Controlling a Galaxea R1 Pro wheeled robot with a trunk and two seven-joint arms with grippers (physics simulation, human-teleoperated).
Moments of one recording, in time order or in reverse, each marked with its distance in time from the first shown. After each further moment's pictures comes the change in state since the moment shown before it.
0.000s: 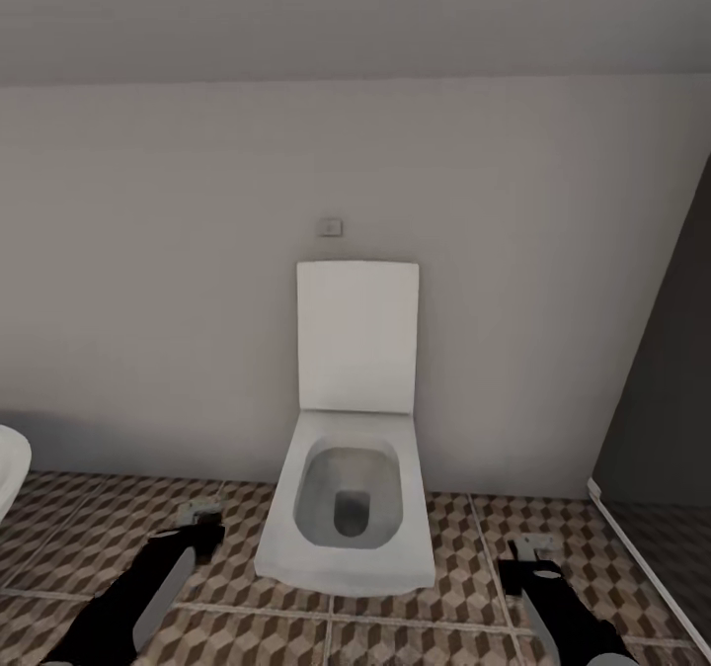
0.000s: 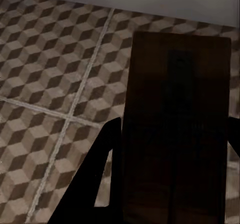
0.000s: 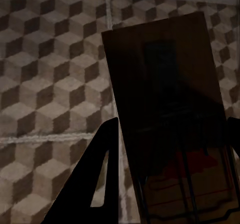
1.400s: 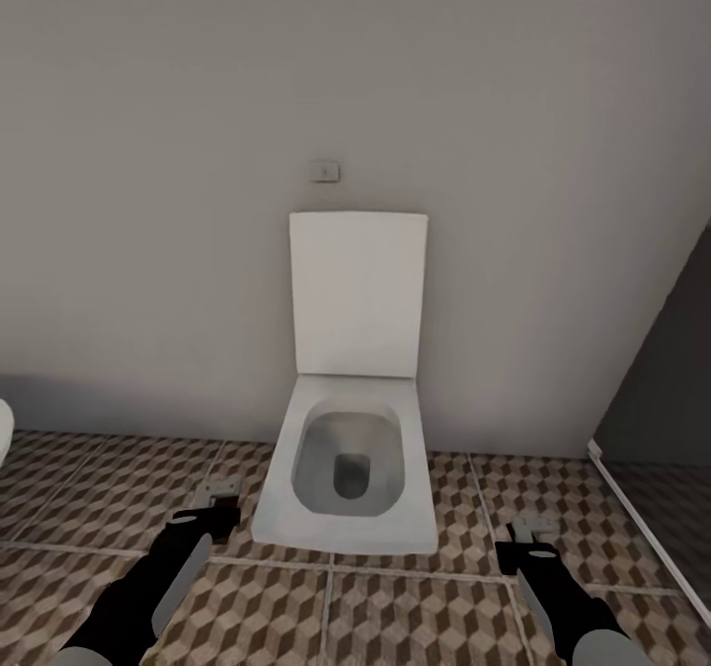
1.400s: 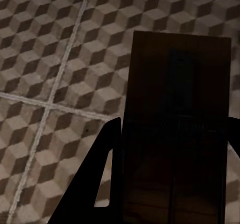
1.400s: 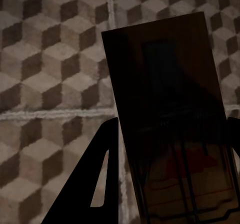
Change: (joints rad) left arm -0.024 -0.045 -0.005 -0.041 -0.056 0.007 -0.004; right arm -0.049 0.002 0.001 0.005 0.002 0.019 -0.021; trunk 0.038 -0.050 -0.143
